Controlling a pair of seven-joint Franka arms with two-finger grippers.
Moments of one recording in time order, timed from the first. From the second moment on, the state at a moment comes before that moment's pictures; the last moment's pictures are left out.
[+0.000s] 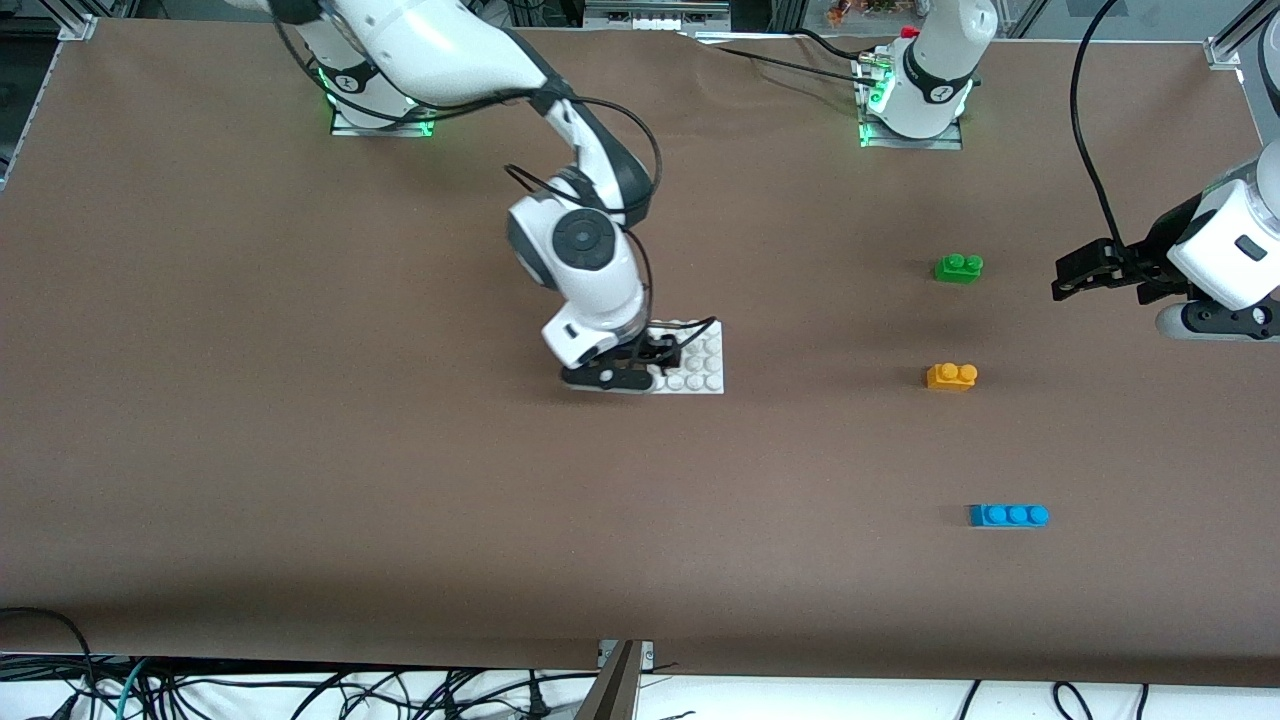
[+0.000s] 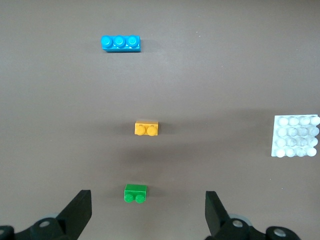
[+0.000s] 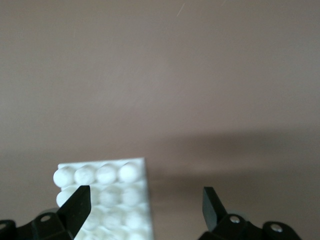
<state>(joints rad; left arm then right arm) -0.06 0.16 0.03 -1.46 -0.04 1.53 -0.03 0.69 0.71 -0.04 -1.36 0.05 2.19 0.72</state>
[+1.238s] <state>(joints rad) -0.05 0.21 0.01 -1.75 -0.04 1.75 -0.01 0.55 0.04 -0.54 -1.62 0.06 1.64 0.06</state>
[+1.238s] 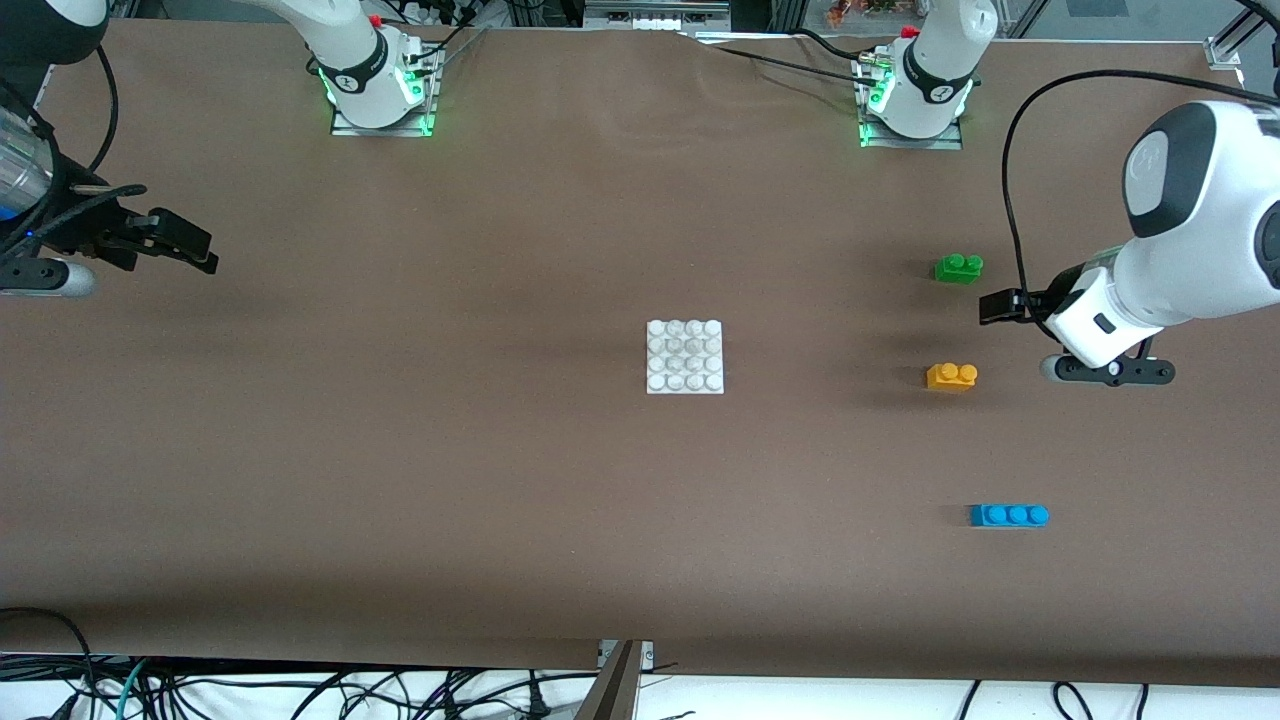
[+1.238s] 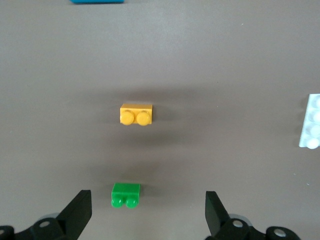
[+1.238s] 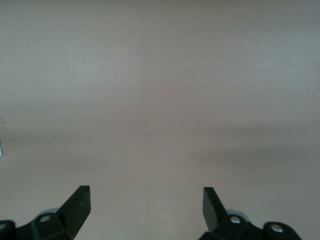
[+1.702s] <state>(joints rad) -0.05 0.22 0.01 -1.97 -0.03 2.03 0.09 0.56 0.05 -0.54 -1.61 0.03 1.64 0.06</state>
